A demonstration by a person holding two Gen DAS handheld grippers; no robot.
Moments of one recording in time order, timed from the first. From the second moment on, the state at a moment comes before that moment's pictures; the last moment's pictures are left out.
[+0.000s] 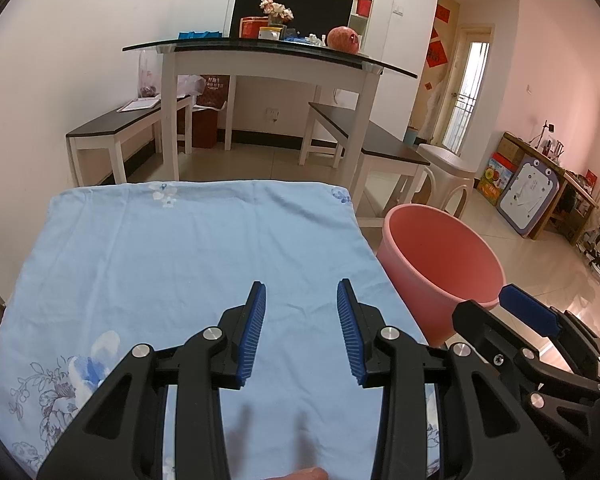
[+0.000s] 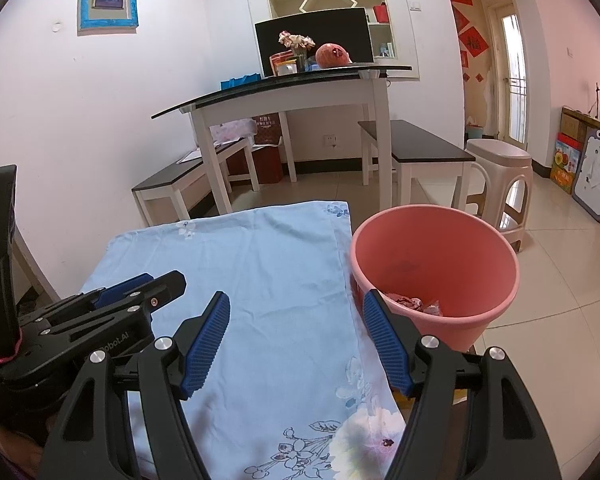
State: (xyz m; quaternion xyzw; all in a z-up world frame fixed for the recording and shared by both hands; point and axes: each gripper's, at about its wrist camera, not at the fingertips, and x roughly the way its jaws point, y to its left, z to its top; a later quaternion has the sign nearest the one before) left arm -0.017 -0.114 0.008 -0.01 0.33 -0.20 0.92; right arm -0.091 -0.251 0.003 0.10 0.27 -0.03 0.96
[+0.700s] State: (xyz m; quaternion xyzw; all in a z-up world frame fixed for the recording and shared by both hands) left arm -0.015 -0.114 0.006 -0.01 0.33 -0.20 0.92; right arm -0.091 -0.251 0.004 0.10 0.27 -0.03 0.96
